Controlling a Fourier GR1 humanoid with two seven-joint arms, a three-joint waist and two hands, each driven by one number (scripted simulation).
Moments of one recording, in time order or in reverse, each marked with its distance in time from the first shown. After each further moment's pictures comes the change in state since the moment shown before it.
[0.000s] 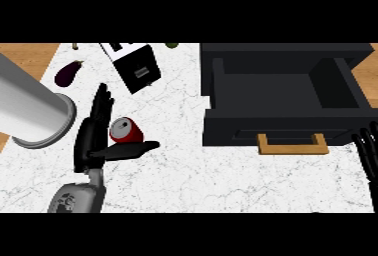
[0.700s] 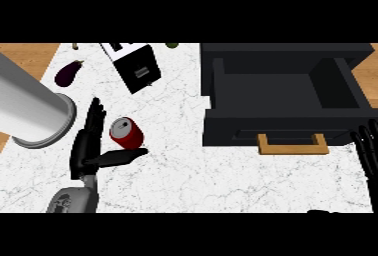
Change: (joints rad) left arm 0.035 0.026 0.089 0.188 0.048 -0.048 -0.186; right arm -0.022 0.024 -0.010 -0.002 0.014 0.012 0.016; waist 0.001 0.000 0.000
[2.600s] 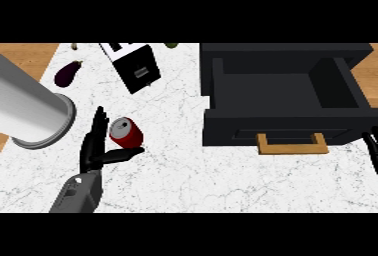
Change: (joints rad) left arm -0.199 0.050 0.144 0.601 0.102 -0.067 -0.356; right arm -0.004 0.007 -0.055 -0.051 -0.030 0.043 0.041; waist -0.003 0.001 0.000
